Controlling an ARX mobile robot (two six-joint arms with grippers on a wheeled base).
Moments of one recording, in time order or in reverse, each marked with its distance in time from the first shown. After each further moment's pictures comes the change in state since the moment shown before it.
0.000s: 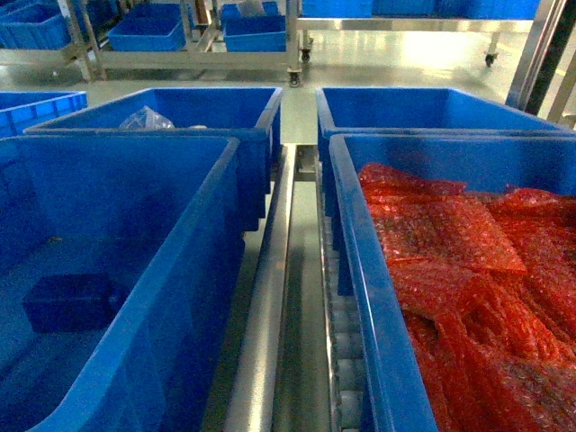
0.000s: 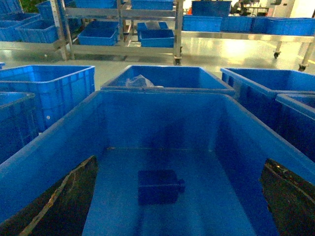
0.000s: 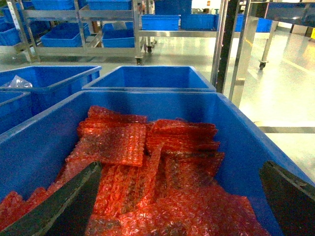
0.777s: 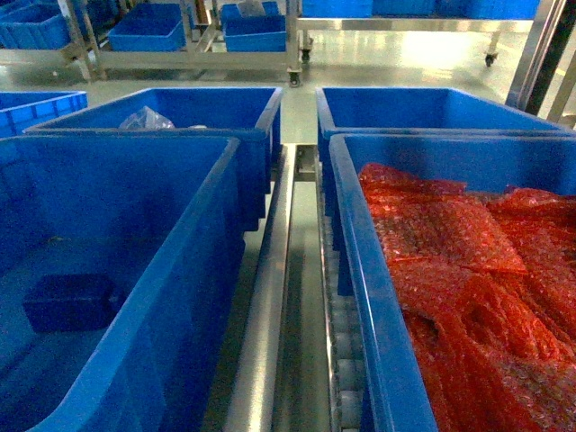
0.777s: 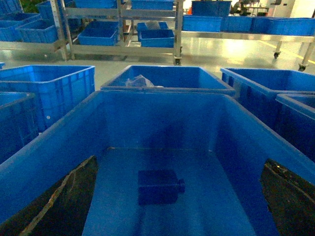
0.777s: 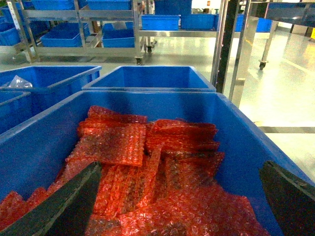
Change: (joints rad) left arm 0.000 0.000 0.000 0.000 0.000 0.000; right arm 0.000 0.000 0.000 0.000 0.000 0.000
